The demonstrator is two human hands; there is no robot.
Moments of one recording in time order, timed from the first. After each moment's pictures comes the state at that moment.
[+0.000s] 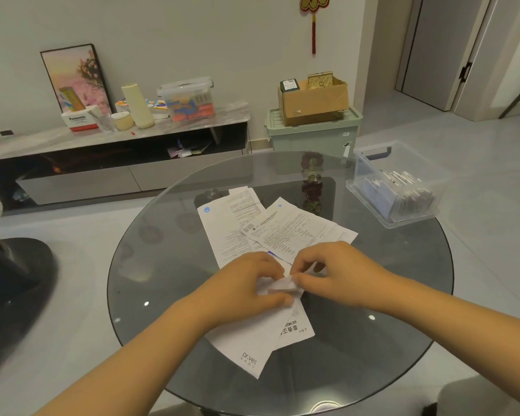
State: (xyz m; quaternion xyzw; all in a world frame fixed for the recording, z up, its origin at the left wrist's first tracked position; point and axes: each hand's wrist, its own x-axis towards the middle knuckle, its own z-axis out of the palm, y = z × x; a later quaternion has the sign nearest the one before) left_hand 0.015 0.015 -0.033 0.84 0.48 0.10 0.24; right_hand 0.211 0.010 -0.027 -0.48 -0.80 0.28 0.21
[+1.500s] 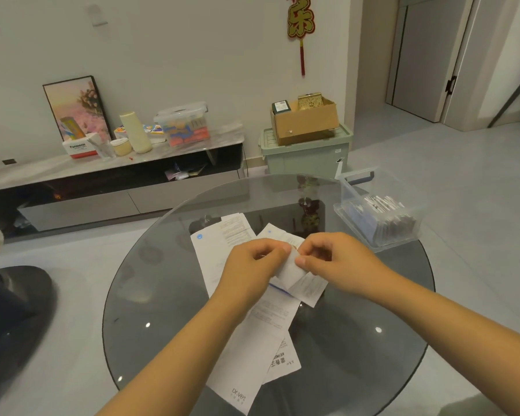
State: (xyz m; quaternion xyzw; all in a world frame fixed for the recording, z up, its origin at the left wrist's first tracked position) left_hand 0.070 0.026 0.009 0.61 0.56 0.39 0.41; right_hand 0.233 0.028 0.005 -0.54 -0.71 0.32 0.31
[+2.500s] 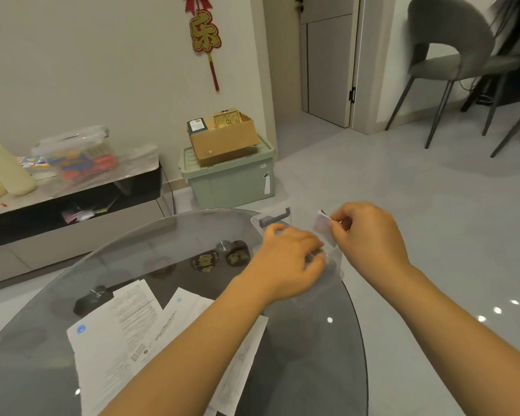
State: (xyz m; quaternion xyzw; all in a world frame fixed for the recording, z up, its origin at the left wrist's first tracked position) left_hand 0.242 0.153 0.010 0.94 0.29 0.13 0.09; right_hand 0.381 0.097 0.026 -0.76 -0.53 0.00 0.37
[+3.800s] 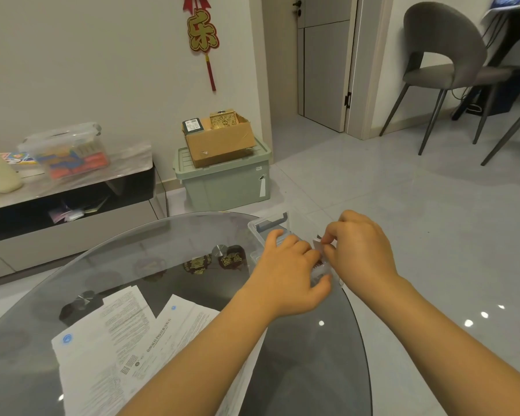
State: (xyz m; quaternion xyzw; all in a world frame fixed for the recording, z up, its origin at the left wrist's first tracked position) left_hand 0.244 0.155 -0.006 0.95 0.28 0.13 0.00; right_hand 0.373 0.106 0.018 -0.78 -0.58 -0.05 0.24
